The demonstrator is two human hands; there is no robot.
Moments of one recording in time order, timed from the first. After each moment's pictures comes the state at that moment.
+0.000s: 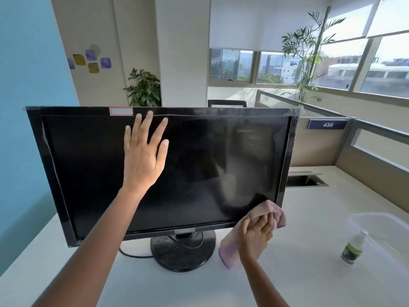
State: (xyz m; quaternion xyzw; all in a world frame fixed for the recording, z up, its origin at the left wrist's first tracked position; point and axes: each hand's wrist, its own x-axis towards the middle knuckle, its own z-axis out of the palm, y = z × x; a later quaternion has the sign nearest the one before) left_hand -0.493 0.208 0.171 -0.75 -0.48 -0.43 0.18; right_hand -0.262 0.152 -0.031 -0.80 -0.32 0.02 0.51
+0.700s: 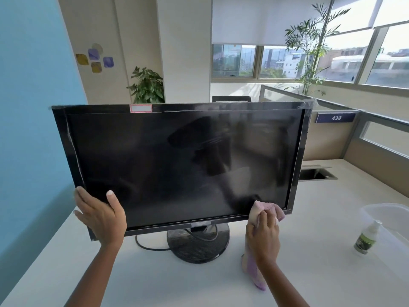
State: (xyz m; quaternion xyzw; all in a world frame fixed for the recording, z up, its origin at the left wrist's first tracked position) left_hand -0.591 0.192 0.048 -0.45 -0.68 -0.58 0.03; right_hand -0.273 0.124 -0.034 -0.79 -0.46 -0.03 0.40
